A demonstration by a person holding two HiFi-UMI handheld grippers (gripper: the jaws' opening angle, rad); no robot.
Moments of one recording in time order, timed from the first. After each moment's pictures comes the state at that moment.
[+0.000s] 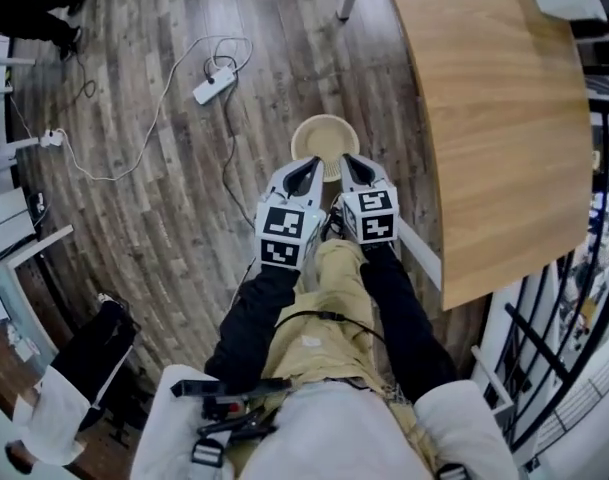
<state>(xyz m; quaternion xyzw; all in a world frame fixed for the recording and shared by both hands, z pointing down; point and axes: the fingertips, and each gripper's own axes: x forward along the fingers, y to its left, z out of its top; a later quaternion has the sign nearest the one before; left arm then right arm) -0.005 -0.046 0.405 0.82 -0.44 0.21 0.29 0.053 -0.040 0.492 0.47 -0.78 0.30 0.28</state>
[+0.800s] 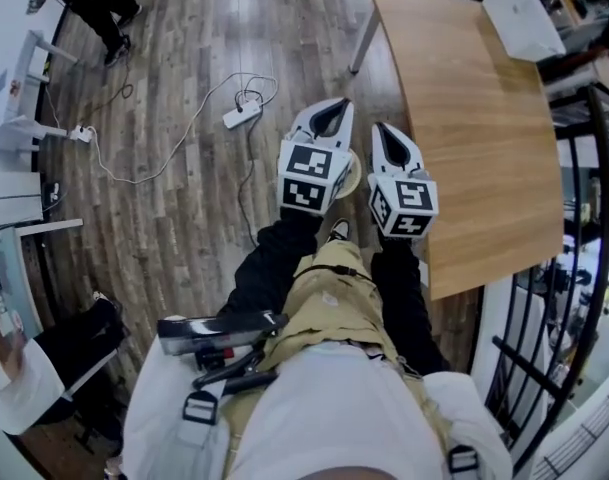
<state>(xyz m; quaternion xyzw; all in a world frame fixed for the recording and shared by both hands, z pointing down) -0.013 -0.078 0.141 0.86 -0.48 0.08 0.15 0.048 -0.053 0.173 0.54 -0.83 0.13 0.10</state>
